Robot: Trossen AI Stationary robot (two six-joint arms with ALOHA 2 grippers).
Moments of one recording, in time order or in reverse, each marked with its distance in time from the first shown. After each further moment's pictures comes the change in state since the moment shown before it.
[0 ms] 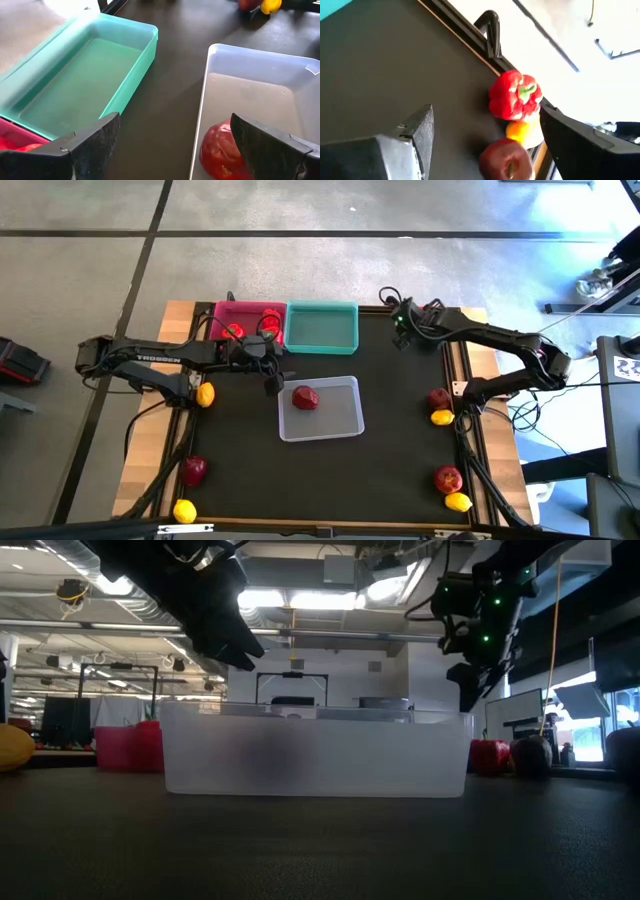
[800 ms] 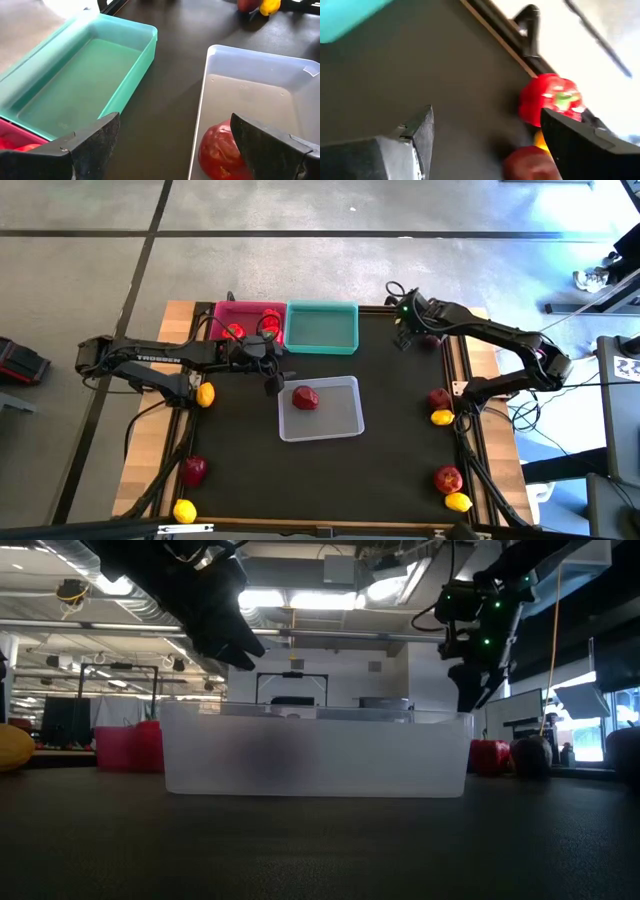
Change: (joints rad) left arm -0.002 0.000 0.000 0.004 0.001 -0.010; right arm -0.097 0.005 0.000 0.034 -0.246 -0.121
